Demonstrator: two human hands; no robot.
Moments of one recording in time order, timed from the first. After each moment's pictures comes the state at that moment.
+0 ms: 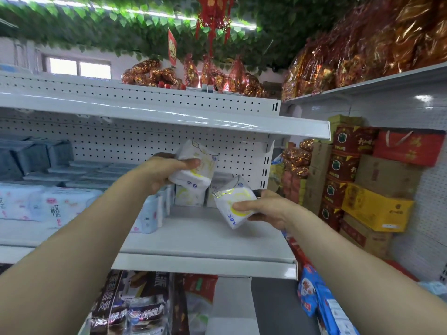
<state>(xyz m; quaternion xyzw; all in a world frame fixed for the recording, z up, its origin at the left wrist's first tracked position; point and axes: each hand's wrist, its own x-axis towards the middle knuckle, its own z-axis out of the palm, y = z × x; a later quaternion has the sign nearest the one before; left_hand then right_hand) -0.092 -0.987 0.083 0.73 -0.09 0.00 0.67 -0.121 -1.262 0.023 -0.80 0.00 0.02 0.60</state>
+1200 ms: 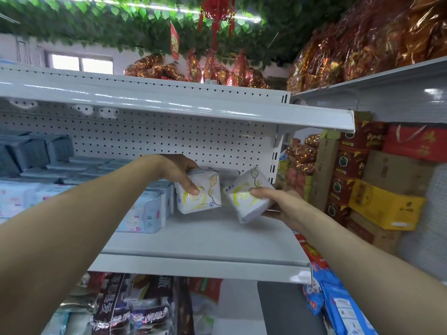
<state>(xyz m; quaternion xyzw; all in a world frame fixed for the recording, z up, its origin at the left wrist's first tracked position) -0.038 -0.982 0.089 0.96 -0.20 -0.08 0.19 -0.110 -1.275 0.014 -0.72 0.03 -0.06 0.69</state>
